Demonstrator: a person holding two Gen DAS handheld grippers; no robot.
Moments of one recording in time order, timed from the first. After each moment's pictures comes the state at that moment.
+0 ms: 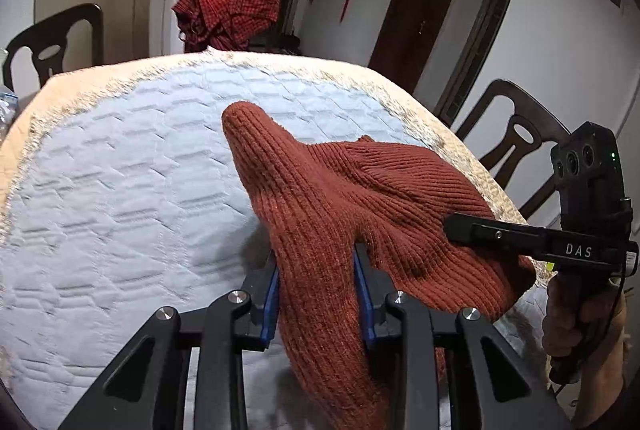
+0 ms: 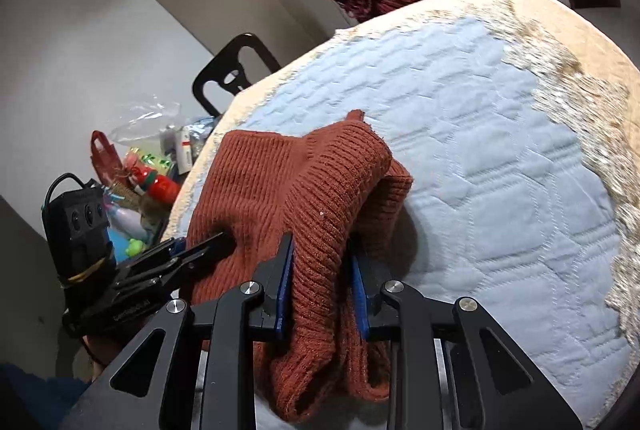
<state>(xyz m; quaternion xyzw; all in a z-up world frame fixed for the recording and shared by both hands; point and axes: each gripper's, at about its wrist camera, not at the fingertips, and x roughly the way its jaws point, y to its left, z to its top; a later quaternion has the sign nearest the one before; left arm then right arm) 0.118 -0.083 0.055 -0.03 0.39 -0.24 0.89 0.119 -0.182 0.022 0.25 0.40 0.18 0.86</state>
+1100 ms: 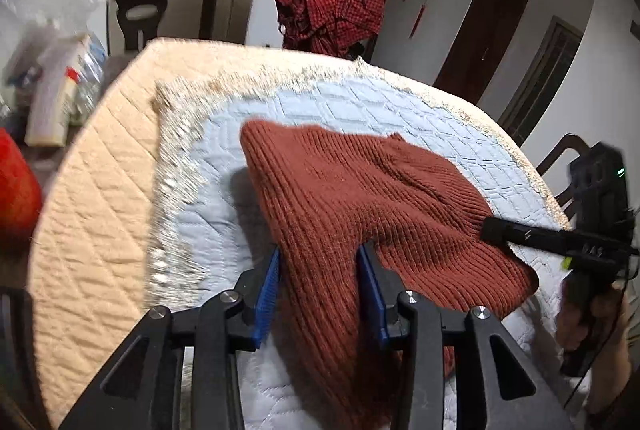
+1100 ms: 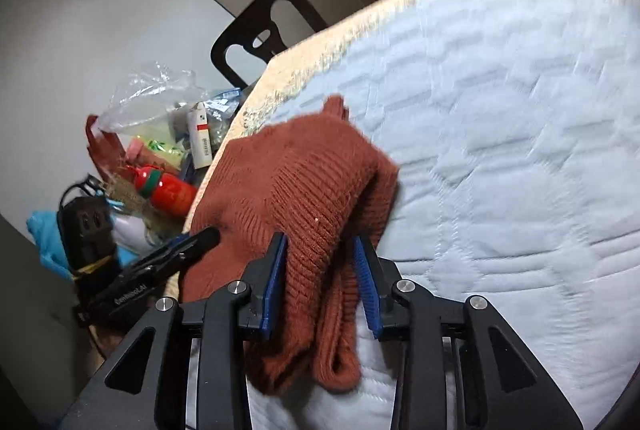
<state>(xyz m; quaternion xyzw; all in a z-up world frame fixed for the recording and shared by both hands) 0.192 0.115 0.028 -0.07 0.40 -0.15 0.90 0.236 -0.032 -0.001 0.23 0.42 0.23 0.85</state>
